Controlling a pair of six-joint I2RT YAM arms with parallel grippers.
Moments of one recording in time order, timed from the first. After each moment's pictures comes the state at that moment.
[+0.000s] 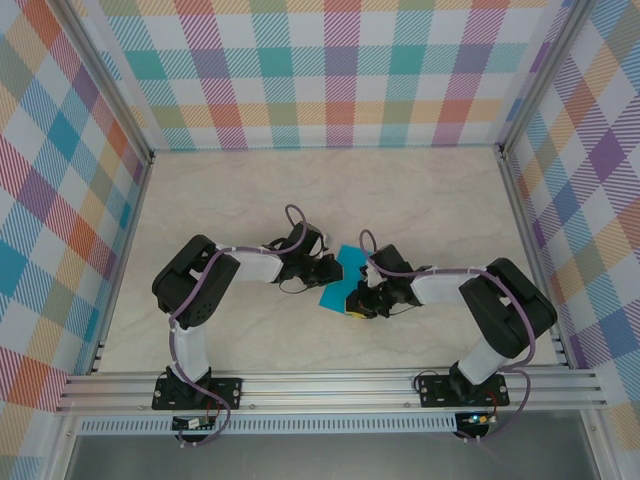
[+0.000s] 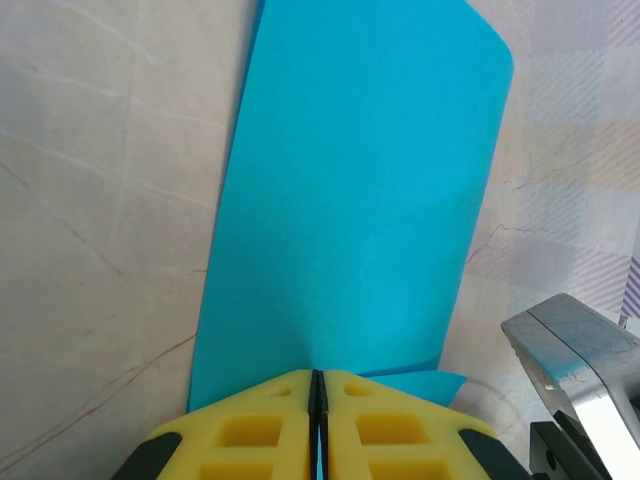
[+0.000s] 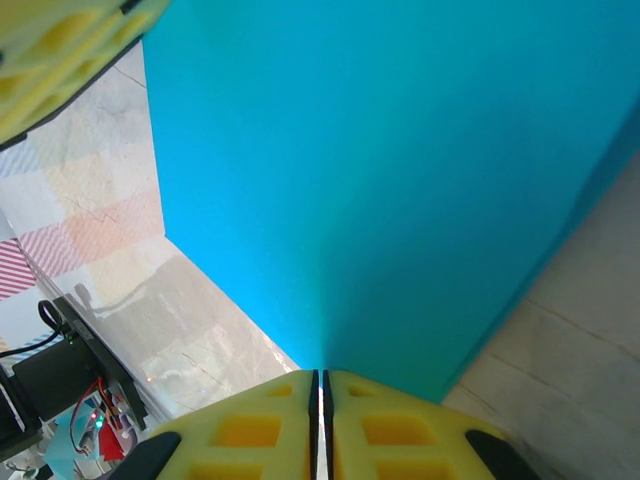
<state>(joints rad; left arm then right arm) -0.67 1.92 0.97 0.05 0.47 -0.81 0.63 1.60 0.60 -0.09 -0.63 0.83</state>
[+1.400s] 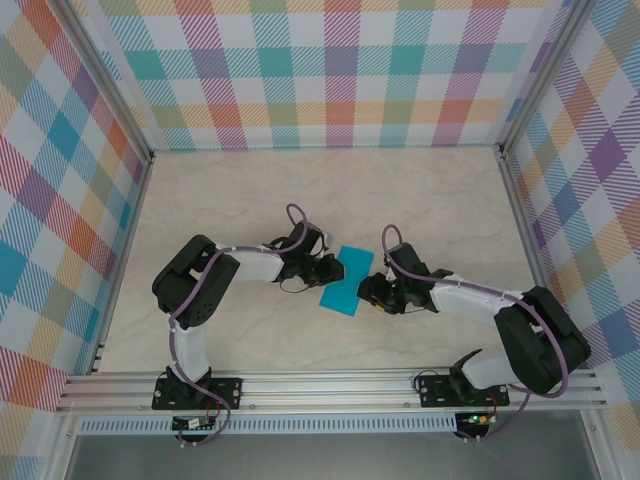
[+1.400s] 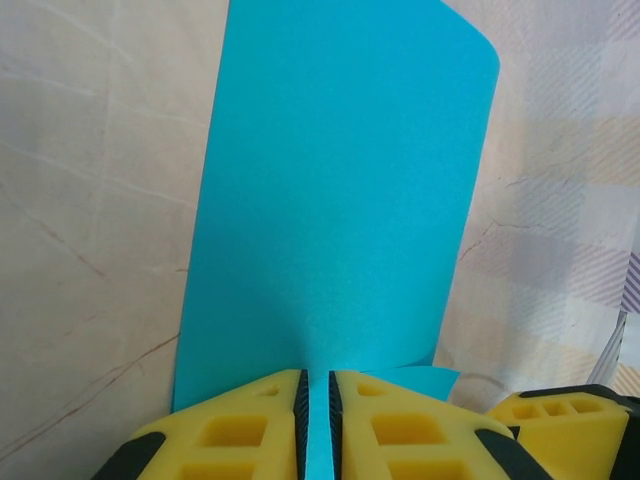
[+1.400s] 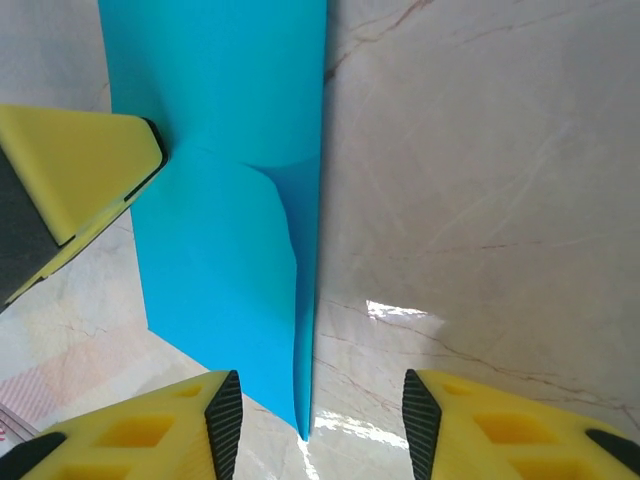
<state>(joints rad) -0.67 1.92 0.99 0.03 0.48 -0.81 0.58 1.38 0.56 -0.20 -0.35 0.95</state>
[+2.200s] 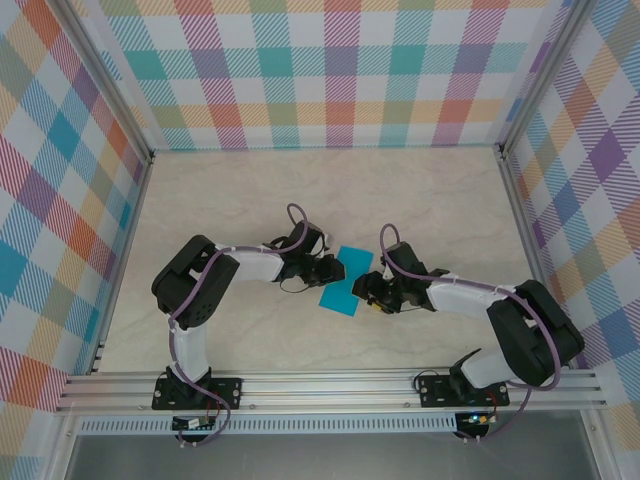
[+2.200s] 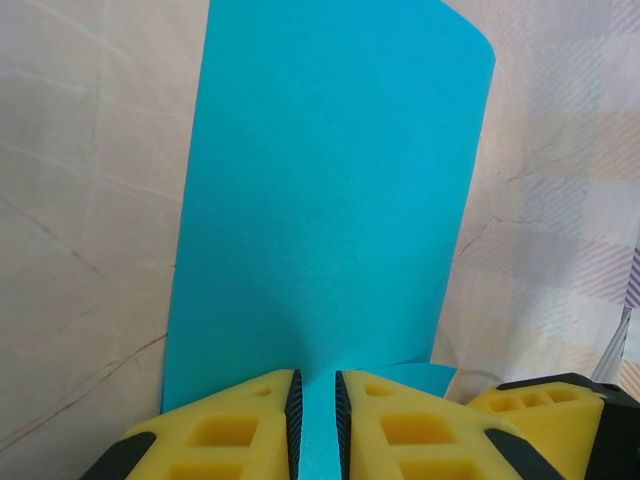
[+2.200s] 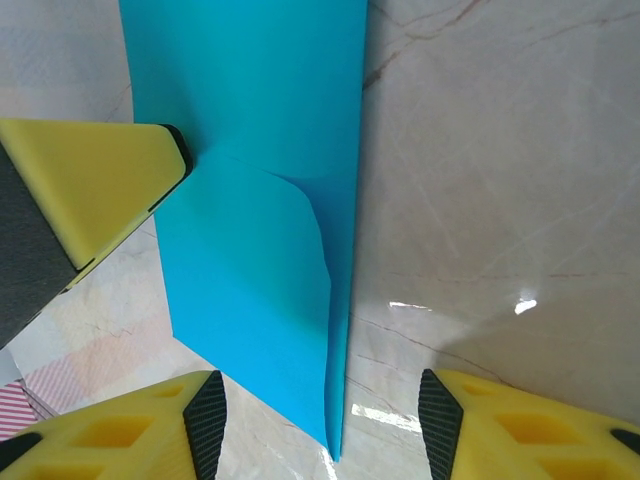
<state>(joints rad) -0.67 1.92 0.99 0.01 0.48 -0.79 0.58 1.43 0.56 -0.12 -0.40 0.97</state>
